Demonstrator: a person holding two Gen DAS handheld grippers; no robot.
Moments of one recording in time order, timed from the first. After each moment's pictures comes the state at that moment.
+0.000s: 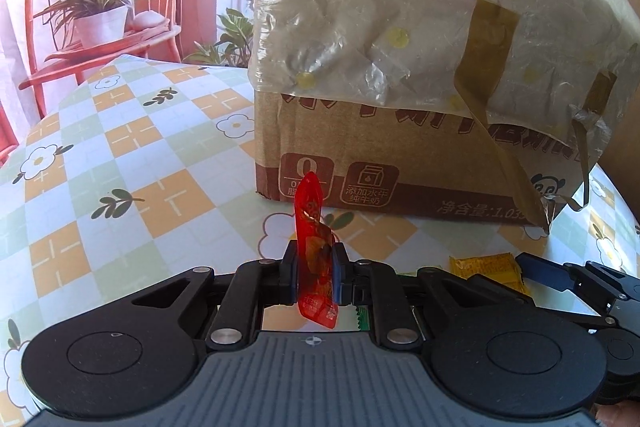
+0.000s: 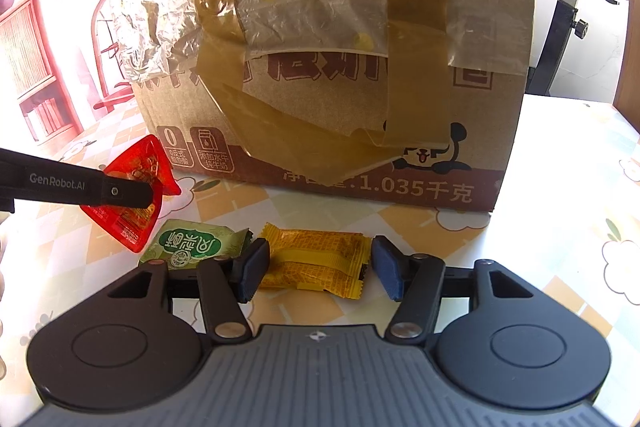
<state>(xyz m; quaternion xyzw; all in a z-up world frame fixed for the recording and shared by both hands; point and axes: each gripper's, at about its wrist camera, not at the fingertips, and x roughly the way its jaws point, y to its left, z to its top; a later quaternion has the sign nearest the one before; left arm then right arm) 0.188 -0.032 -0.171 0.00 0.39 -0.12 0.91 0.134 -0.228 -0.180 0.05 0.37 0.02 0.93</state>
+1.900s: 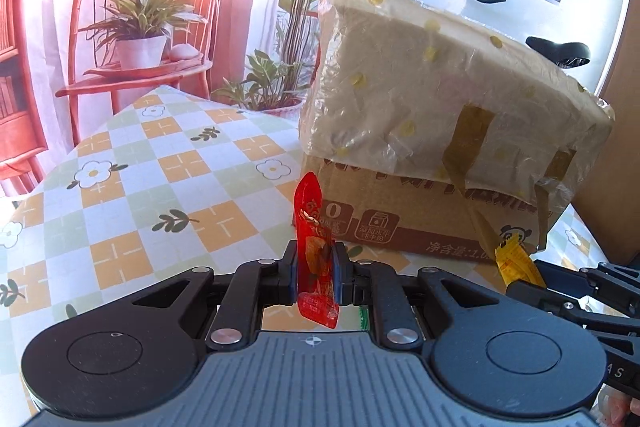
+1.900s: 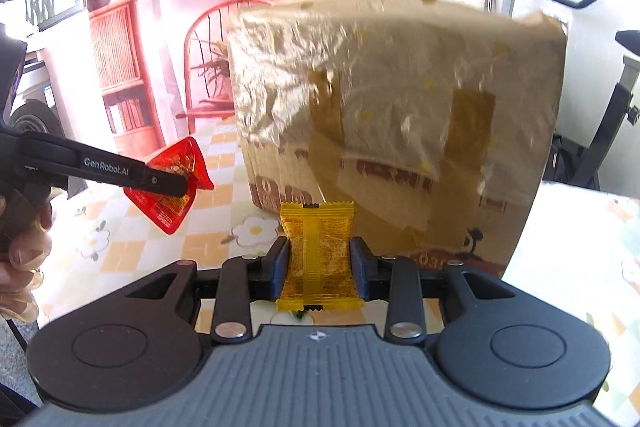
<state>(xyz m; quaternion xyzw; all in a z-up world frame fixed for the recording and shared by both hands) 0.143 -0.005 -0.114 -0.05 0.33 -0.09 0.94 0.094 -0.223 -0.098 -0.01 0.29 0.14 0.95</state>
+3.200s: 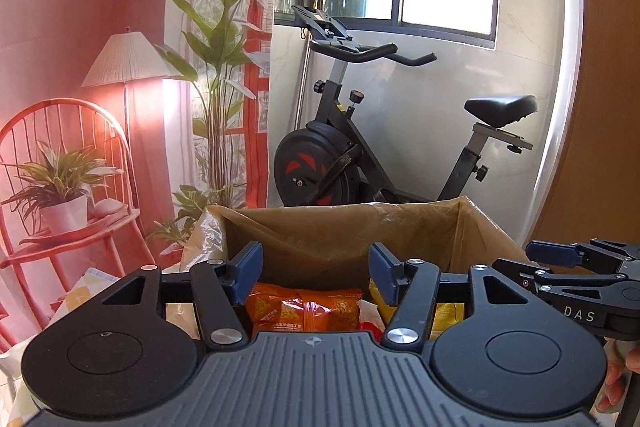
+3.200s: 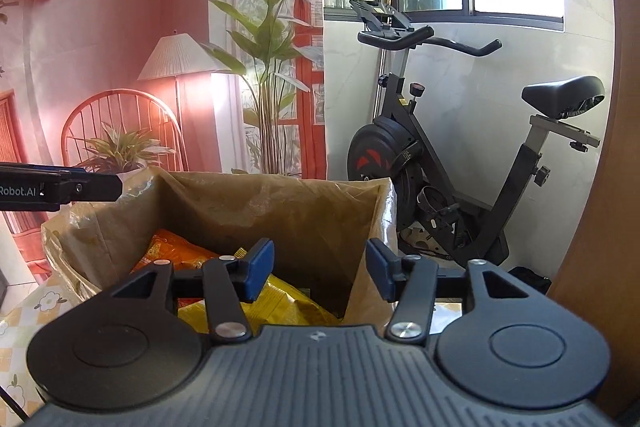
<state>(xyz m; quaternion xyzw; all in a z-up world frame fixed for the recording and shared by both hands) 0.268 -0.096 0.015 0.02 0.23 -0.17 0.96 0.216 -0.311 0.014 0.01 0.25 -0.01 0.97</state>
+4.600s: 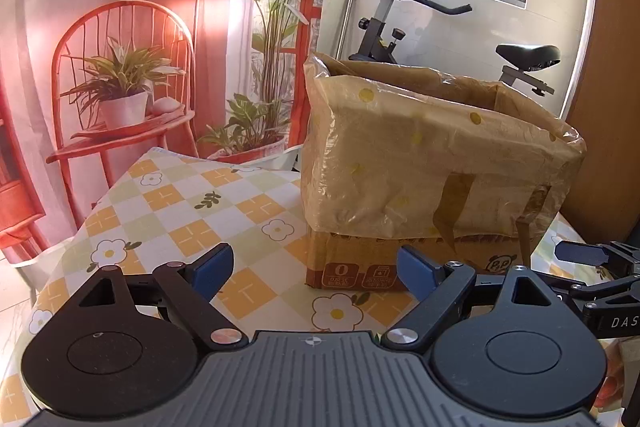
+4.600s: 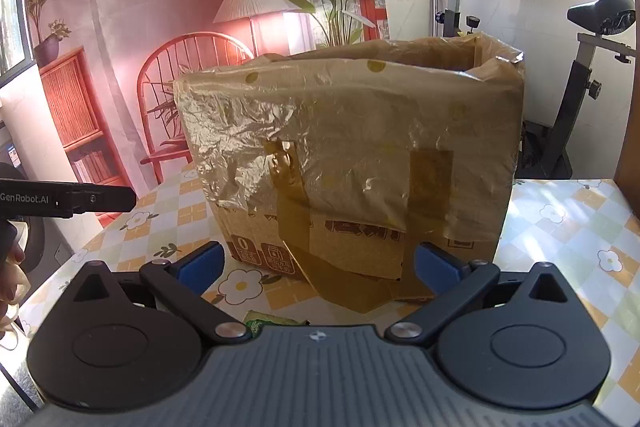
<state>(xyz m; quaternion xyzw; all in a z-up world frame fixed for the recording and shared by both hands) 0.164 0.014 -0.072 0.00 0.31 -0.13 0.94 0.119 -0.227 -0.063 0.06 0.32 0.07 0.94</state>
